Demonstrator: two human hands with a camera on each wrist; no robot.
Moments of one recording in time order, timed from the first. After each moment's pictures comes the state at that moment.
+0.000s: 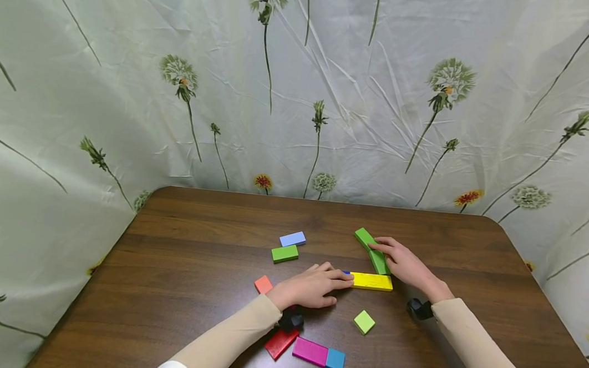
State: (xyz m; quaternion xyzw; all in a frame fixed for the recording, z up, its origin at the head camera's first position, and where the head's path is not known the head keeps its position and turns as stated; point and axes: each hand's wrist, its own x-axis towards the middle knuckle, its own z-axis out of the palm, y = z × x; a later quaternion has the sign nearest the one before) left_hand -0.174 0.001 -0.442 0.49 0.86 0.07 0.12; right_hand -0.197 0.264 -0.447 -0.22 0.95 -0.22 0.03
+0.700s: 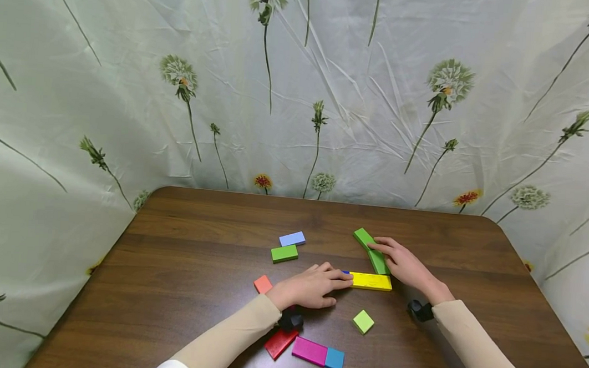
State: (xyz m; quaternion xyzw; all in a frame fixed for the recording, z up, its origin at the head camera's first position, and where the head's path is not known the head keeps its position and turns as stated) left_hand -0.172 0.002 -0.440 0.49 0.86 0.05 0.12; right_hand -0.195 0.266 -0.448 -0.23 0.95 -0.22 0.02
